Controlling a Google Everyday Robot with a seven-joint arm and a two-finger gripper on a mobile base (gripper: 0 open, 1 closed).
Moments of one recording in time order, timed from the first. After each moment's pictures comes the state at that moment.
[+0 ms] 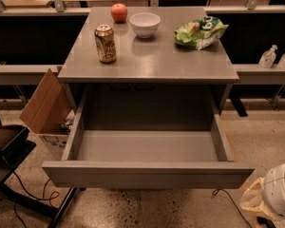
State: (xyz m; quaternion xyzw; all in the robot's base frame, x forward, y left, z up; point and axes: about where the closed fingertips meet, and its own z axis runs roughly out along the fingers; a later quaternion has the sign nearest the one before) arm 0.313 -0.257 0.725 -0.55 0.83 0.04 0.13
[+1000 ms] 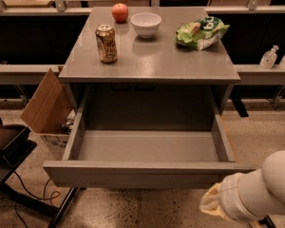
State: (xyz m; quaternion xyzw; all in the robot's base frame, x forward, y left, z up) arm 0.328 -0.183 0.666 -0.60 0.78 0.09 0.18
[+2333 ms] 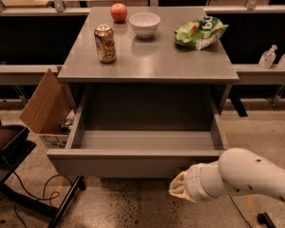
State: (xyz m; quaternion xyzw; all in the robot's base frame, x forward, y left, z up) arm 0.404 -0.107 0.594 -0.65 0.71 0.11 0.26
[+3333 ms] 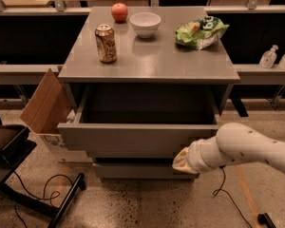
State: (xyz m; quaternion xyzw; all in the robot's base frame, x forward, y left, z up) arm 0.486 -0.128 0.588 -0.63 0.72 0.10 0.26
